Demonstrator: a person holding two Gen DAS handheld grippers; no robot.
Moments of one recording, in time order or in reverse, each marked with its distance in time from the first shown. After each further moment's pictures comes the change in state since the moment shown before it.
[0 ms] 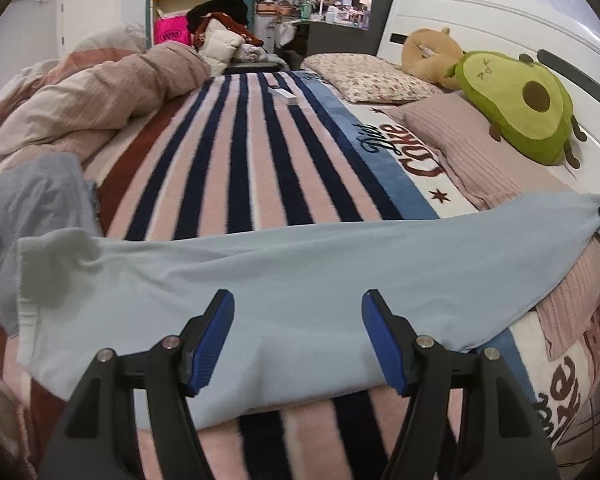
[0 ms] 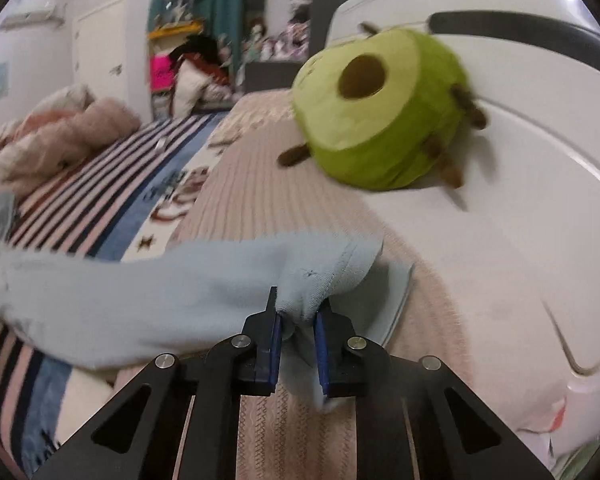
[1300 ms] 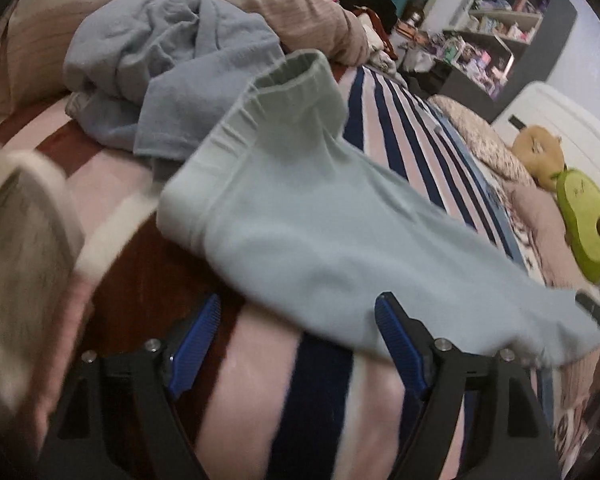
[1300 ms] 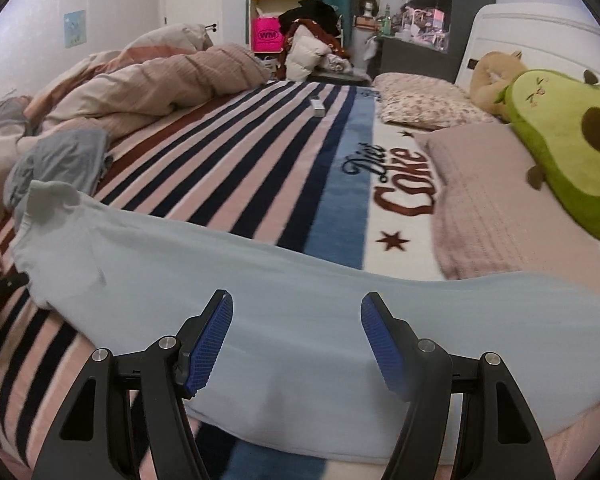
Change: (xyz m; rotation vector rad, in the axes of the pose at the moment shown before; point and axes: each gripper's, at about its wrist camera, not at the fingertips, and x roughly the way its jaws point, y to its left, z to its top) left arm -0.001 0.206 -0.111 -0.503 -0.012 0.061; right arm 0.067 0.297 0.002 -0.190 0.113 0.284
